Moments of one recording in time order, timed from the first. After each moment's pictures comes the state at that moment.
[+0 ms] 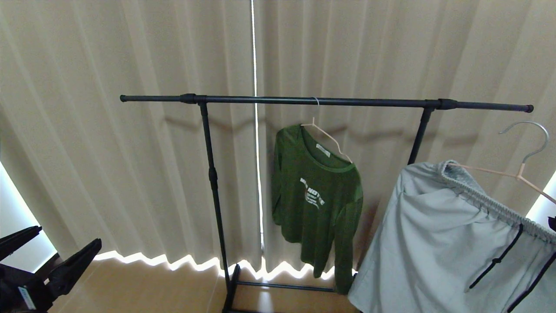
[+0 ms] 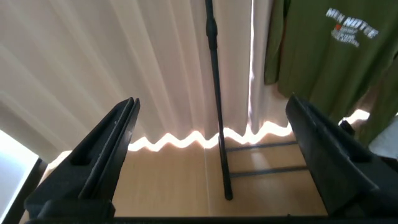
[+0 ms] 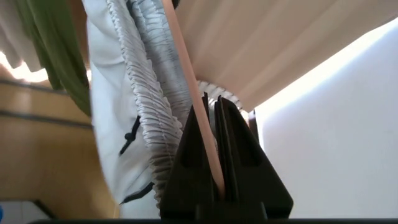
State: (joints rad) left arm 0.12 0.94 -0.15 -0.60 -0.19 0.19; right arm -0.10 1.00 -0.54 -0.03 -0.13 -0.31
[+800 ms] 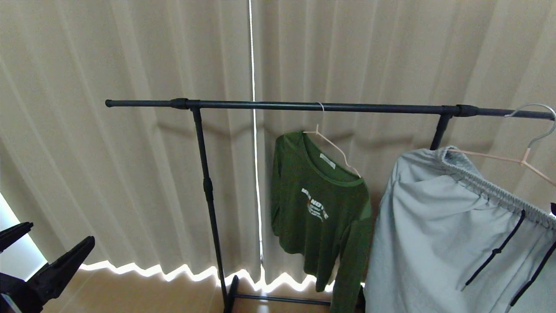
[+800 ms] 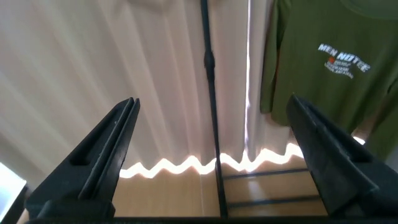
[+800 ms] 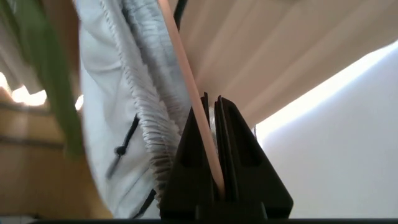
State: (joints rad) left arm 0.10 0.87 -0.16 -0.60 -0.20 0.17; right arm -0.10 1.01 -0.59 -0.03 -0.12 -0.31
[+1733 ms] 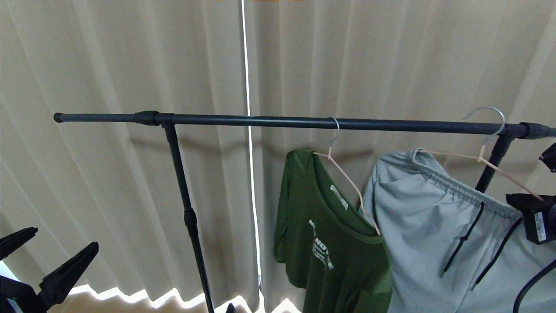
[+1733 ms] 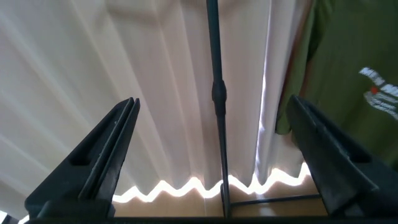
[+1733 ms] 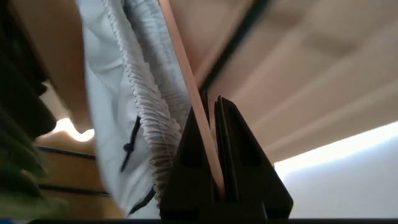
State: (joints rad) left arm 0.09 0.87 -0.14 -0.60 -0.20 0.18; right arm -0.03 1.21 -0.63 -0.13 -0.09 -0.25
